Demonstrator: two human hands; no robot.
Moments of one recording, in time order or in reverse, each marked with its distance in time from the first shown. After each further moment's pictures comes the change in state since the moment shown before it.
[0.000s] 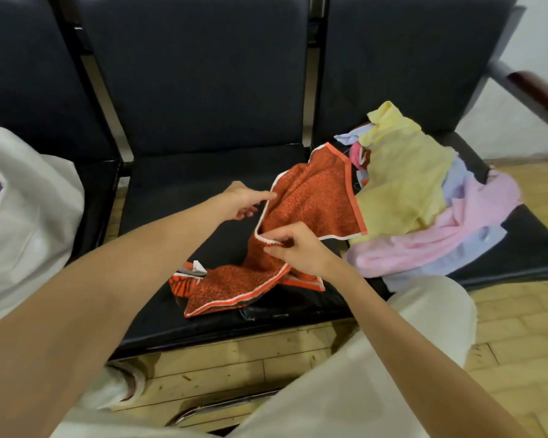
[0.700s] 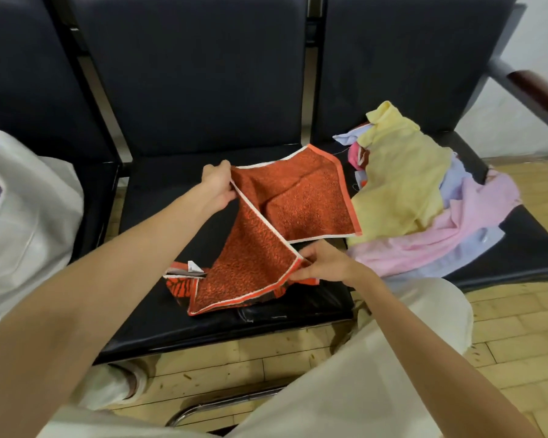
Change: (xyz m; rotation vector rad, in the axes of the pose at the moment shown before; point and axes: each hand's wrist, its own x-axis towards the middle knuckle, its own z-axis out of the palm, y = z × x) left_hand 0.016 0.012 -0.025 -0.822 0.173 0.028; right_hand -0.021 0.043 -0.034 0.038 -0.283 0.357
